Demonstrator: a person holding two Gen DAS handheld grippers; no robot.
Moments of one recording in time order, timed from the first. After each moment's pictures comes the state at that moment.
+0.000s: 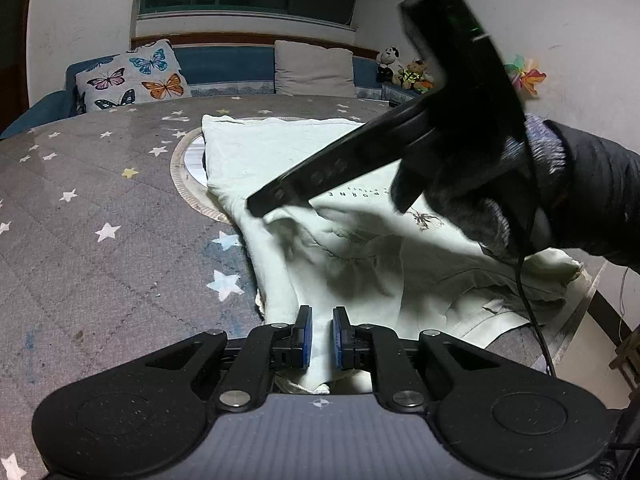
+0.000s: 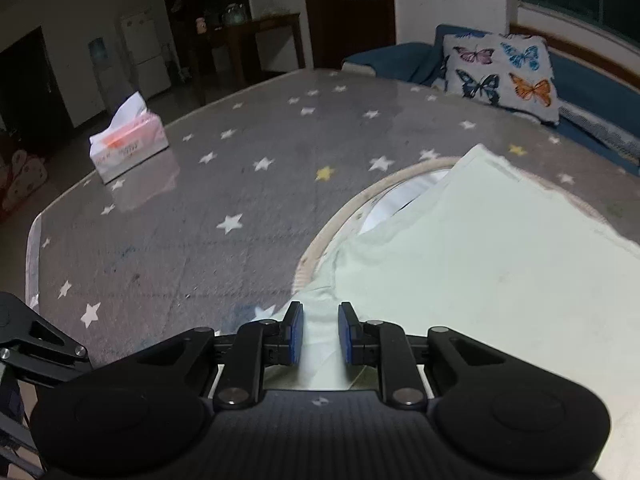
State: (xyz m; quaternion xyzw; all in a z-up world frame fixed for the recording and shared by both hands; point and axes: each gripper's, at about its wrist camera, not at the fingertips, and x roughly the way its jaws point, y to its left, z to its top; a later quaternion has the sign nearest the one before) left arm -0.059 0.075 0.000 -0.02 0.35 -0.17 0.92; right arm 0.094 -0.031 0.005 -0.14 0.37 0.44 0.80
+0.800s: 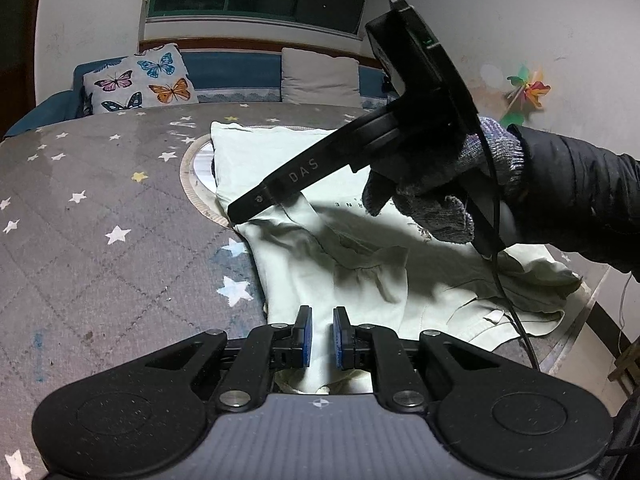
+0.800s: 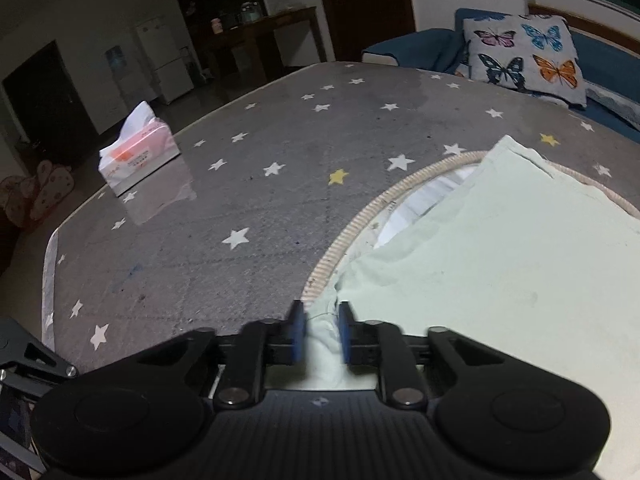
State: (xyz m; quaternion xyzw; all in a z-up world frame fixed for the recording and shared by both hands) left arm -0.062 0.081 0.004 -0.04 0.34 -0.16 0.93; right arm 0.121 -0.012 -0.006 -0.11 0.40 0.48 0.77
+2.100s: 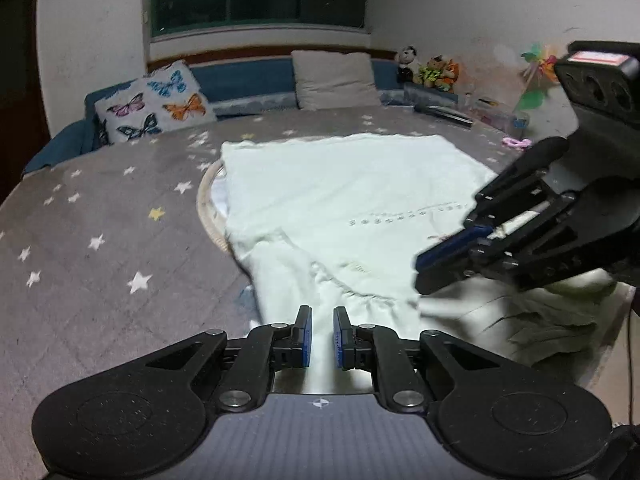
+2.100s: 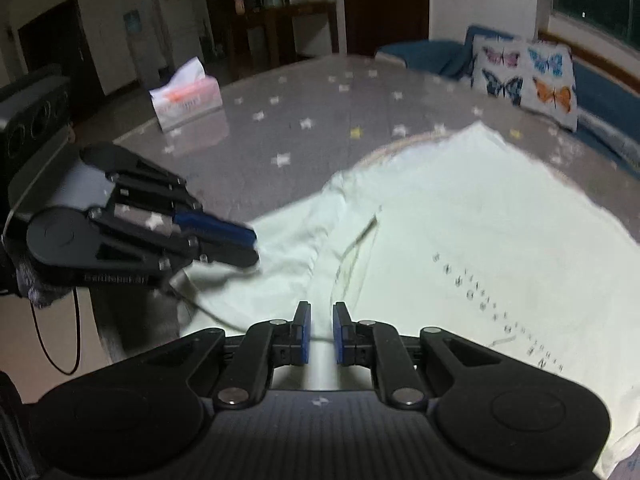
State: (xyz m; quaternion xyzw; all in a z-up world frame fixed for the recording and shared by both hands) left arm -0.042 0.064 0.017 0.03 0.33 -0.13 0.93; right arm 0.032 -0.100 0.021 -0.17 0.37 0.48 0.77
